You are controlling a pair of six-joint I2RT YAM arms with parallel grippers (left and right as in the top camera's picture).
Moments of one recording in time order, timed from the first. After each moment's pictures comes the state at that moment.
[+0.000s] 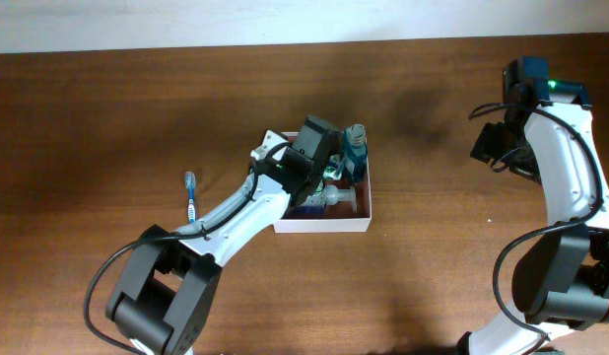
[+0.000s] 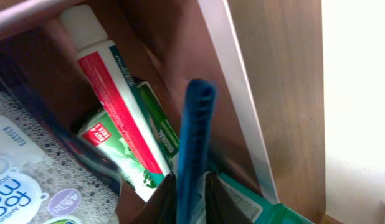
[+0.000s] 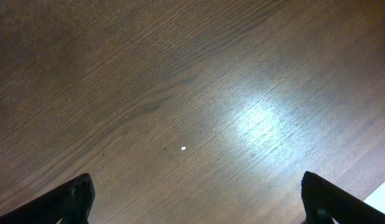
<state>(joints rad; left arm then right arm) -0.62 1.87 1.27 -0.28 -0.19 -1.65 -0.18 1.85 1.63 -1.27 0.33 0.45</state>
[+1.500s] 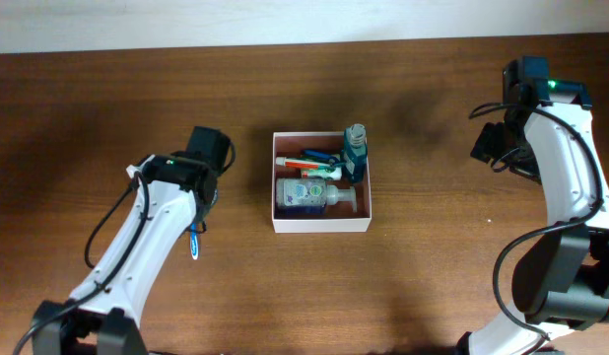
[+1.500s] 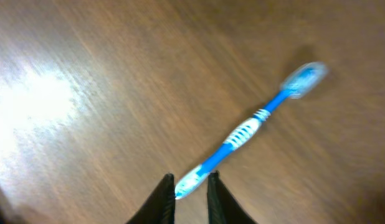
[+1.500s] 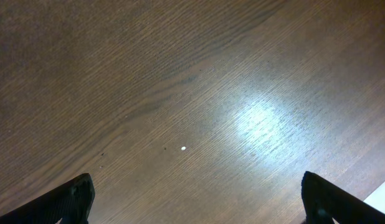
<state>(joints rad) -0.24 1.57 1.17 -1.09 -0.50 -1.12 -0.18 1.85 1.63 -1.28 0.33 0.45</state>
